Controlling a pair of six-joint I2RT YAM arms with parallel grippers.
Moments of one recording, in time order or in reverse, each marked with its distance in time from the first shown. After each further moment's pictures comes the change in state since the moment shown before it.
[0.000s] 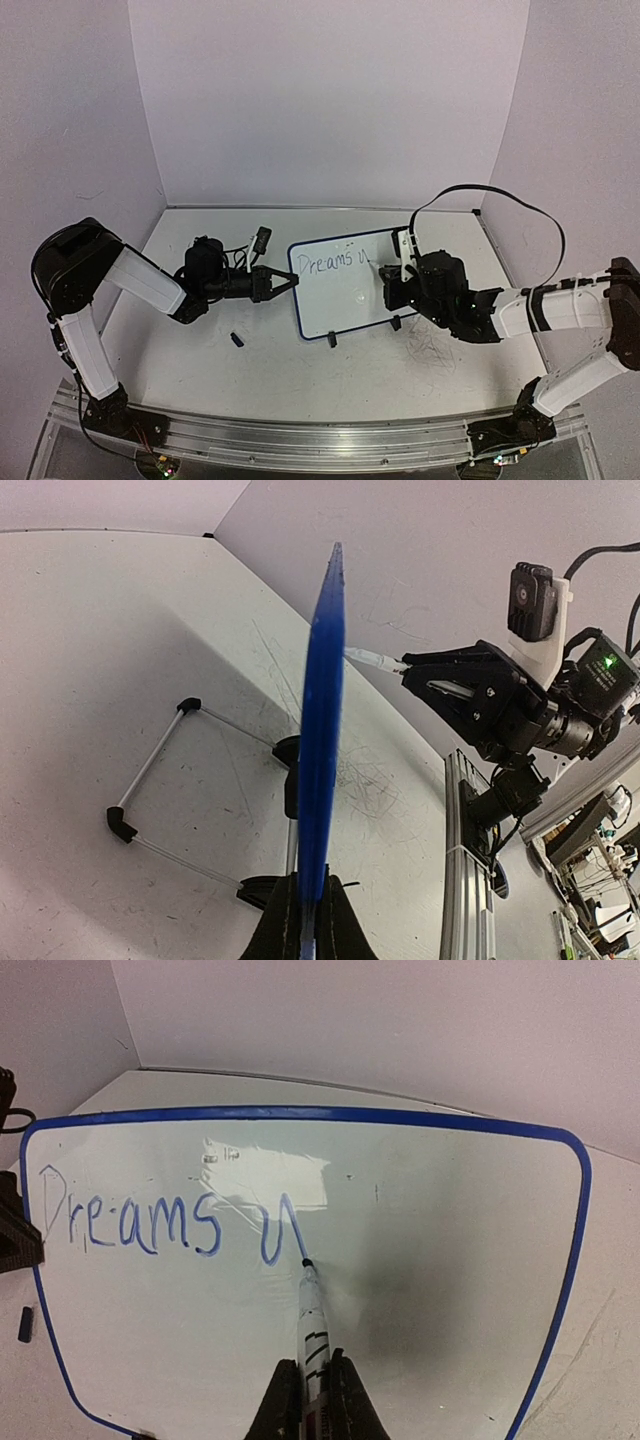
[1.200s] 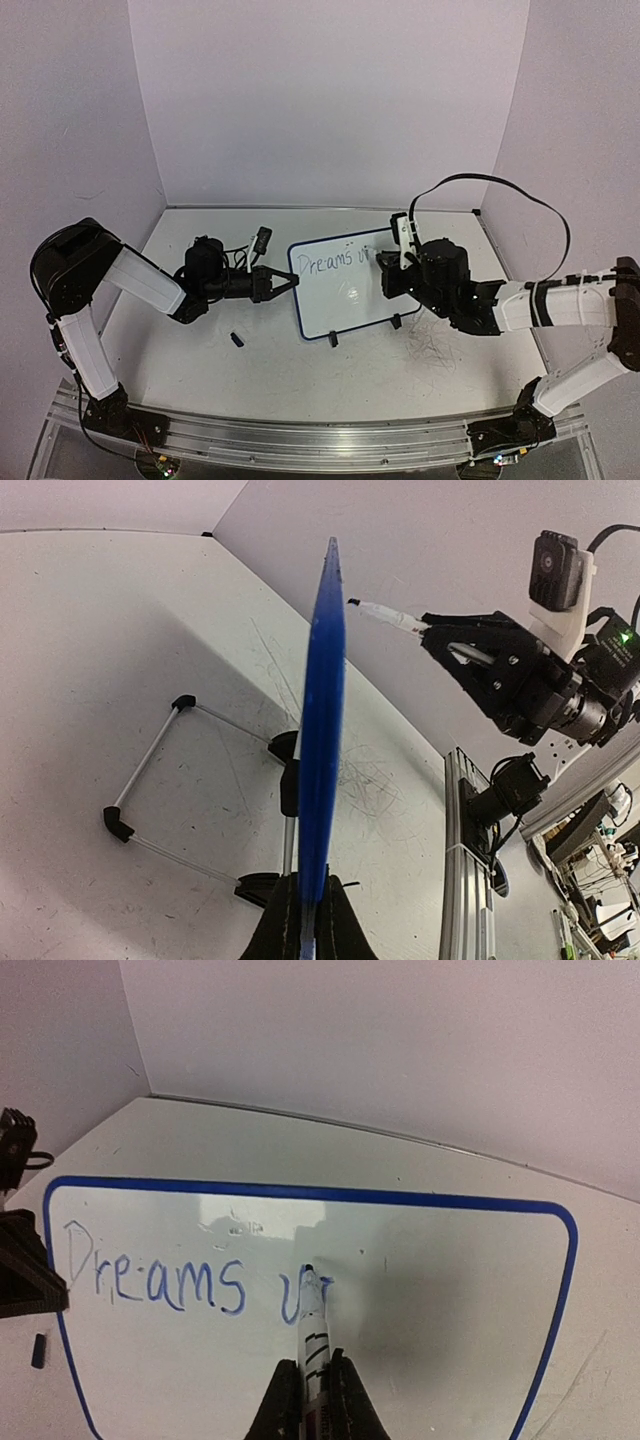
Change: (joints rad) left arm -0.001 -0.006 0.000 -0.010 -0.002 0.002; right arm -0.003 -0.023 0.056 0.008 -0.017 -0.055
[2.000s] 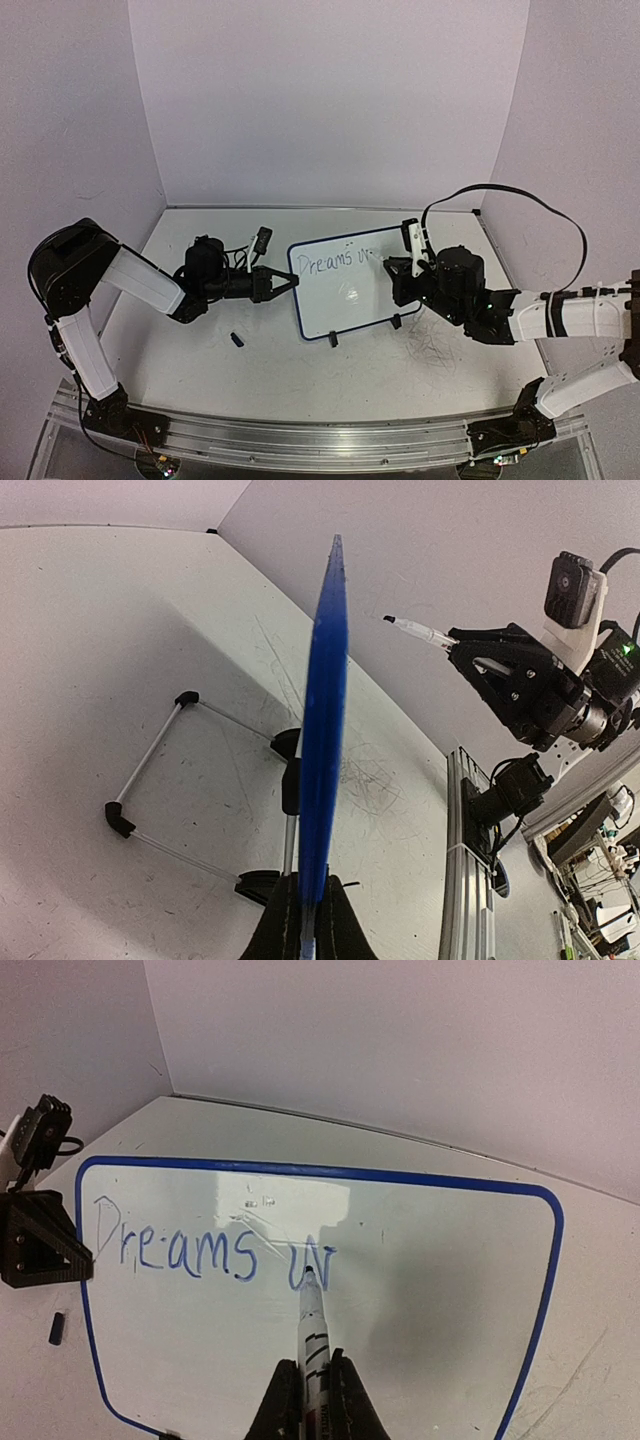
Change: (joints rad) left arm -0.003 -0.014 0.000 -0.032 -0.013 0.003; right arm -0.008 -0.098 -0.091 0.010 -0.050 -0.013
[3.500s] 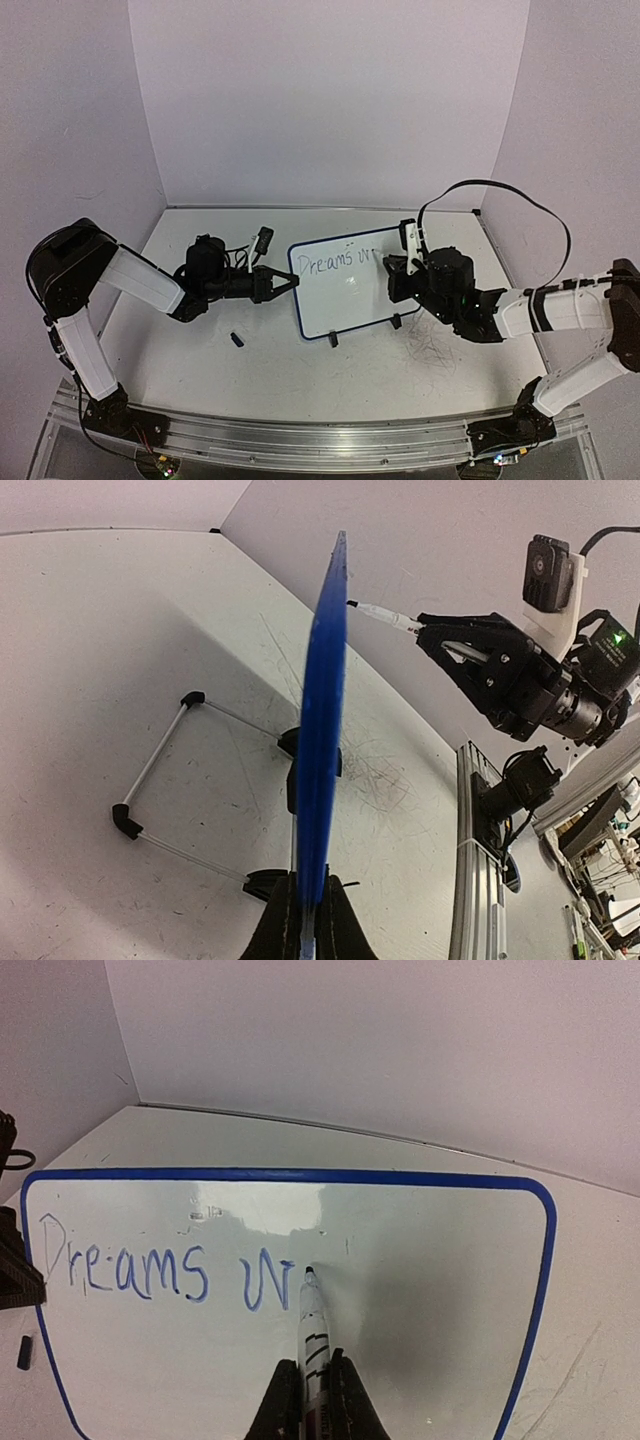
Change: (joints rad) left arm -0.009 -0.010 0.008 -0.036 -0.014 0.045; right arm -0.021 0.106 0.009 0.099 0.057 0.012
